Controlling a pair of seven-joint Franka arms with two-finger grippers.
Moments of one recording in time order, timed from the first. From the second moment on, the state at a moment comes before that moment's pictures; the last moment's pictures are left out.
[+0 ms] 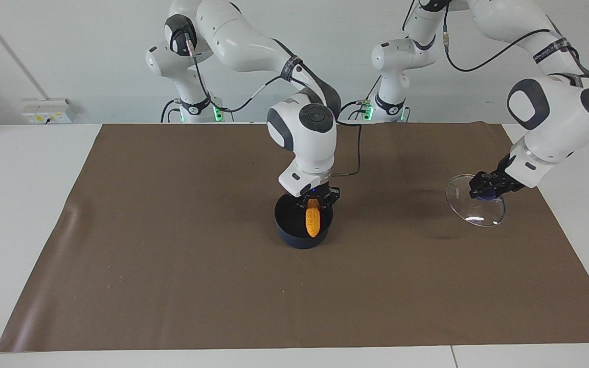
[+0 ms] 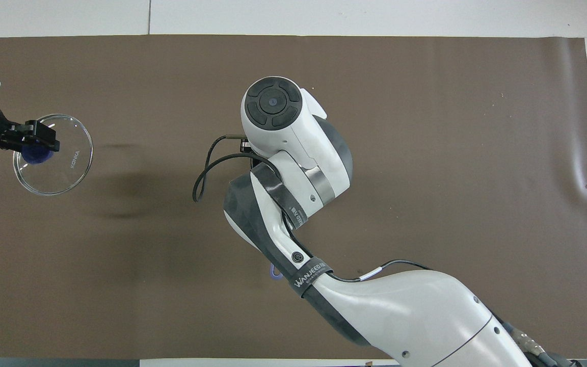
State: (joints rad) left arm 0.12 0.20 -0.03 -1.80 -0.05 1.93 0.19; right arm 0.66 0.64 -0.07 -1.26 0.06 1.95 0.70
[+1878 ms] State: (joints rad) left arm 0.12 0.23 -0.04 -2.01 -0.03 2.20 0.32; right arm 0.04 0.06 -0.11 -1.55 0.01 1.45 -0.03
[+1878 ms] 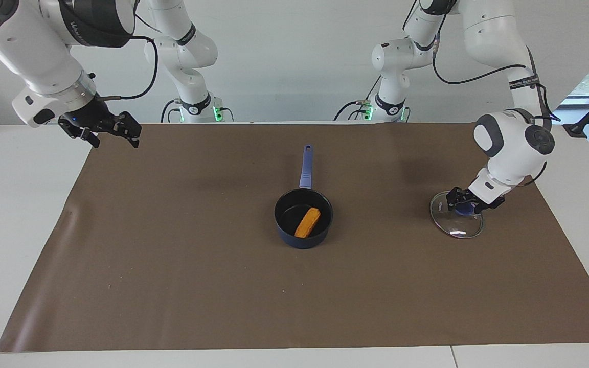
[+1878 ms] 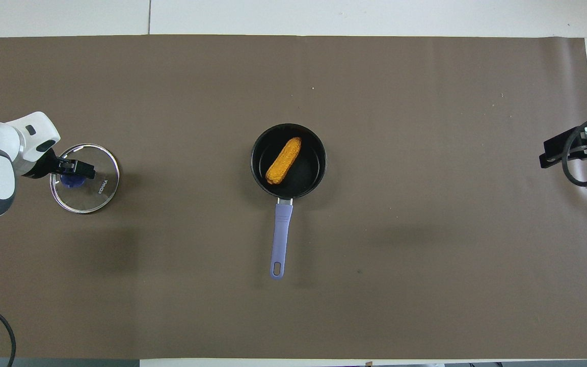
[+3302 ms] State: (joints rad) left arm 0.02 -0.08 -0.04 -1.77 -0.01 1.60 0.07; right arm -0.06 0.01 -0.10 -1.62 0.01 1.54 -0.06
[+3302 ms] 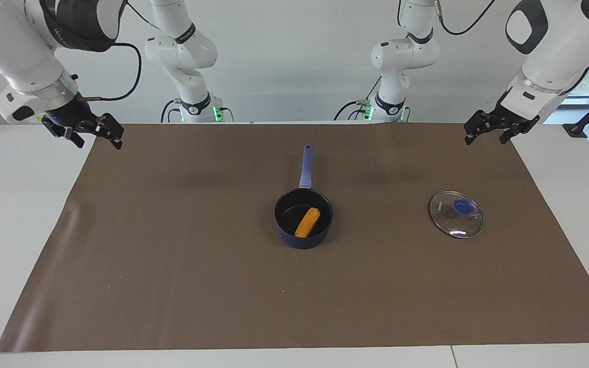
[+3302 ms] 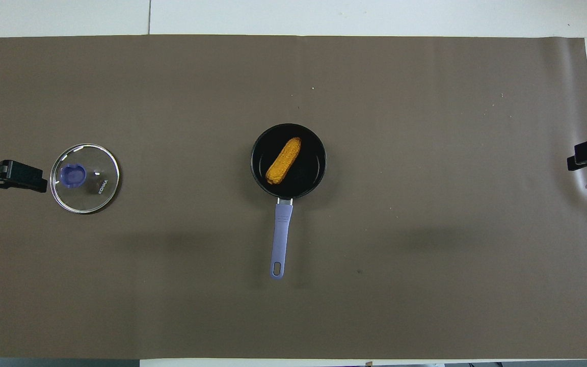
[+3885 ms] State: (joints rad) left arm -0.01 -0.07 -0.04 -1.76 -0.01 1.60 0.05; right arm -0.05 0.01 -0.10 -1.62 -0.01 1.56 -0.06
